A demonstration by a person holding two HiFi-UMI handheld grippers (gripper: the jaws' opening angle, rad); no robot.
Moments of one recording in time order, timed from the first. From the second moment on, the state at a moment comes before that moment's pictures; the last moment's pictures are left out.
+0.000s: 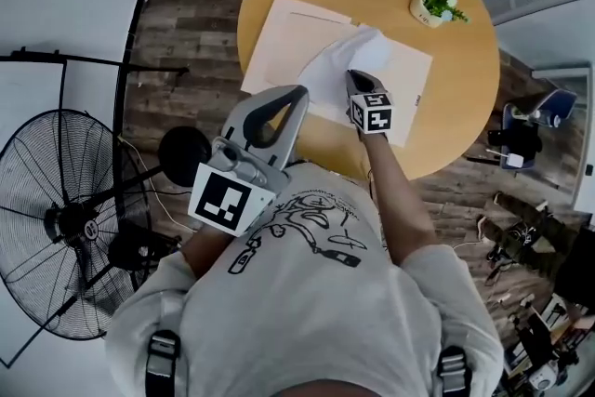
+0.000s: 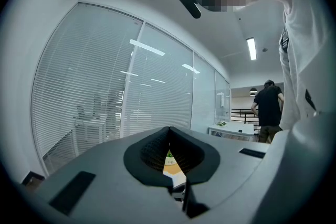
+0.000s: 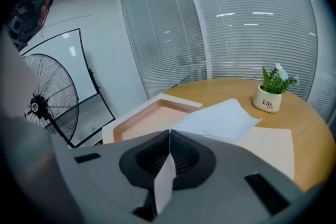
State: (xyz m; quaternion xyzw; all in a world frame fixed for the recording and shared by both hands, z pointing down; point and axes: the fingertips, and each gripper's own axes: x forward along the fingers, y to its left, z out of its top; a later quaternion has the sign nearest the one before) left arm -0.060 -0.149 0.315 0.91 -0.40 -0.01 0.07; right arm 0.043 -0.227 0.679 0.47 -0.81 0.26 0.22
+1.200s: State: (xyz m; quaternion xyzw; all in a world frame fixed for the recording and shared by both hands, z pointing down) left arm -0.009 -0.131 0.306 0.93 -0.37 -0.01 0.06; right arm 0.111 -0.187 0.539 0.52 -0.82 0.20 0.13
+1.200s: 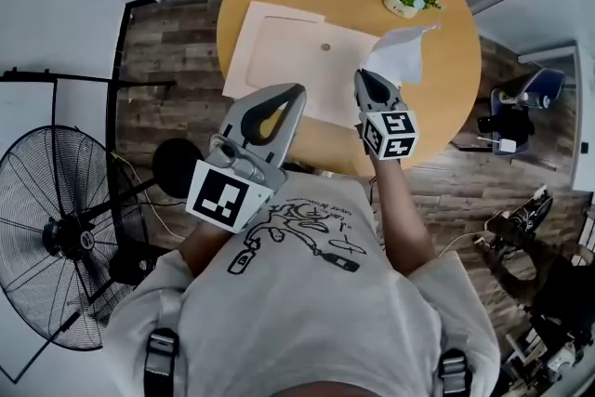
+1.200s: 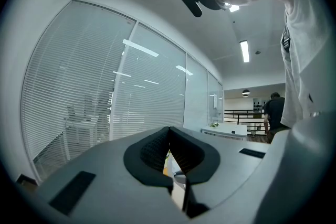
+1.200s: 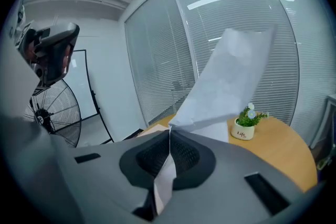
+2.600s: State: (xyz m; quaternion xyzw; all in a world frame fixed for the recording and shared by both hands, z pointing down) left arm 0.046 -0.136 0.306 0.94 -0.33 0.01 0.05; right arm 0.167 -0.133 0.401 0.56 -0.82 0.10 0.12
